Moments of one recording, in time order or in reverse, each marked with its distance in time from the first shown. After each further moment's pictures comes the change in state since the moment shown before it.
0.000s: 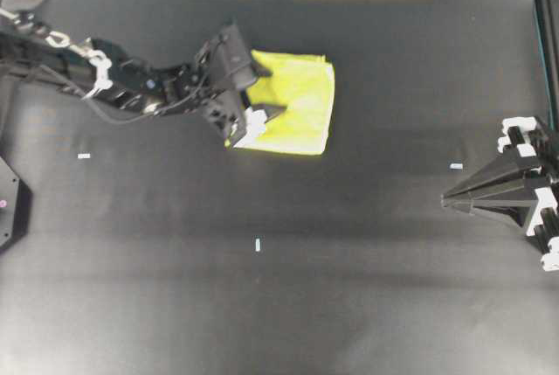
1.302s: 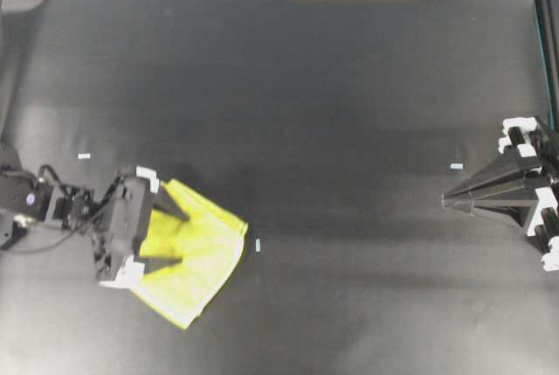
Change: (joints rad) left arm -0.525 -0.336 0.466 0.000 0.002 -0.021; right arm 0.000 -0.003 0.005 0.005 -0.005 -0.002
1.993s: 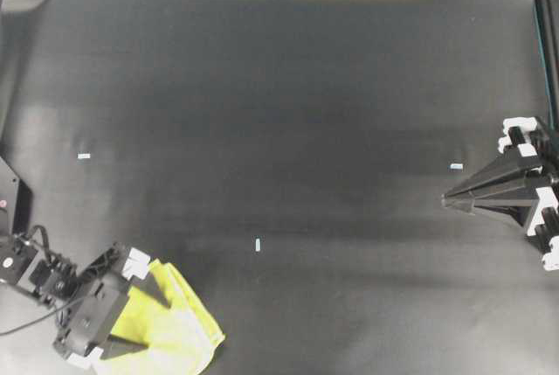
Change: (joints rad) left arm -0.324 0.020 -0.028 0.000 0.003 -0.005; right arm 0.000 0.000 0.002 0.003 -0.006 0.002
